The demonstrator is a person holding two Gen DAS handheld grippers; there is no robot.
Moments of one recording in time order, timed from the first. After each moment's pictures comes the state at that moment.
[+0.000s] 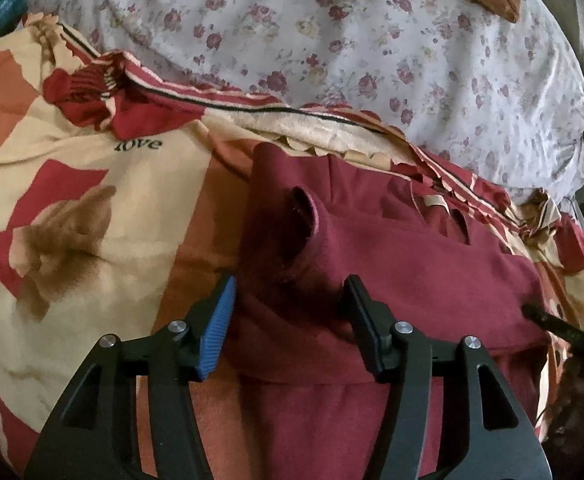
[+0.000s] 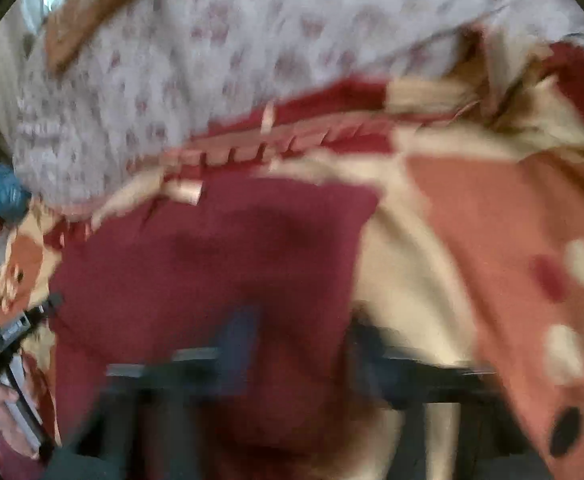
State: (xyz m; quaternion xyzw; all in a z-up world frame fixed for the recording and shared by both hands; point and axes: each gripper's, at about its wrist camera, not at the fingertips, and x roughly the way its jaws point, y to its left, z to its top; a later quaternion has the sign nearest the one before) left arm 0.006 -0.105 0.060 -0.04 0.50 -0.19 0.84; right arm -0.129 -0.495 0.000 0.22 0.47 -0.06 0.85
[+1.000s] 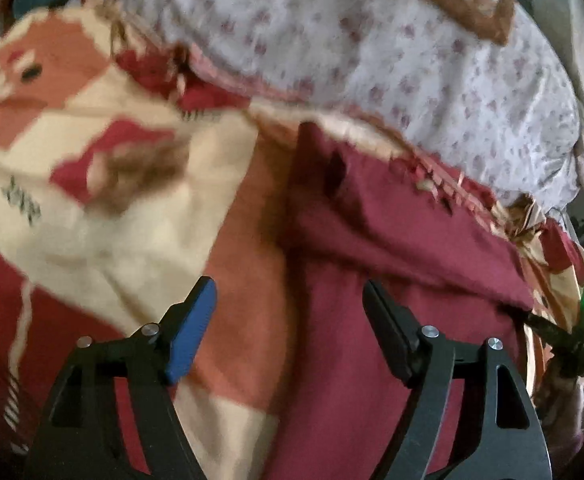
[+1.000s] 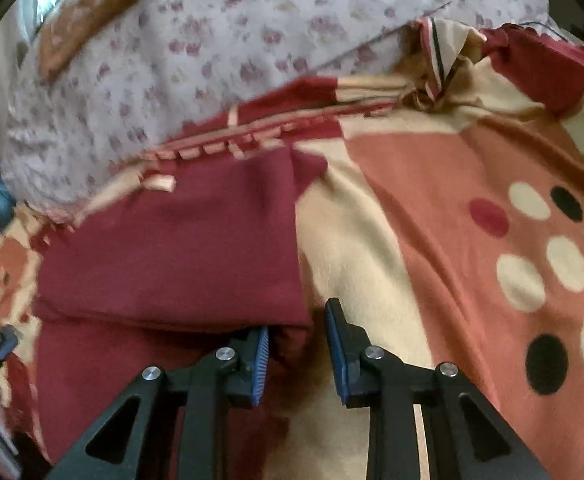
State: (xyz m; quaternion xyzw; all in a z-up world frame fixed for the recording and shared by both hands) left arm -0.070 -0.050 0.076 -0.08 0.50 -0.17 0.85; right arm -0.192 -0.493 -0.001 0.21 0.44 -0.13 0.87
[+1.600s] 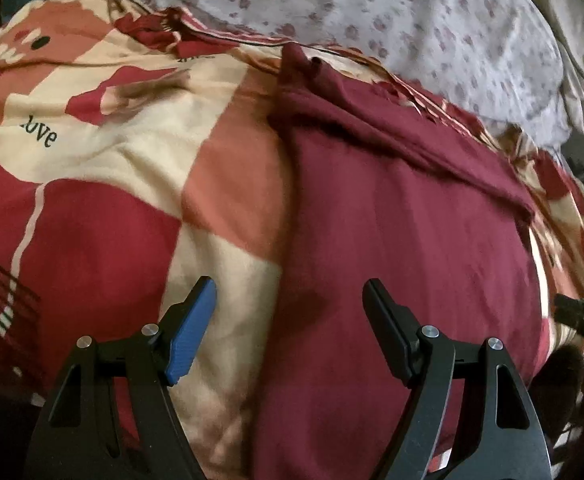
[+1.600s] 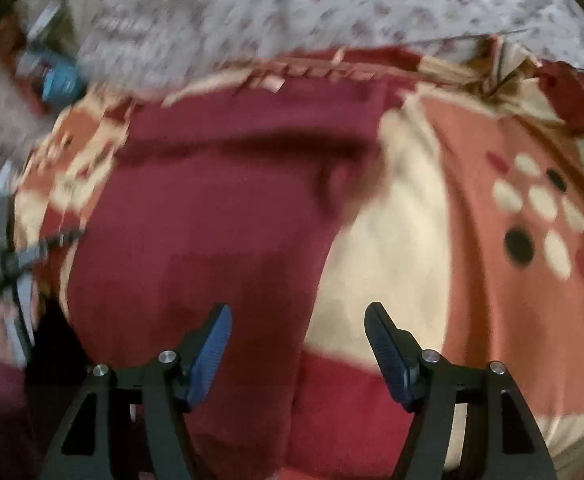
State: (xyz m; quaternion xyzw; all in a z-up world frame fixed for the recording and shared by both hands) left arm -0.155 -0.043 0.061 -0.02 0.52 -0.19 0.83; right arm -0.301 -0.435 0.034 0.11 0.52 0.03 0.85
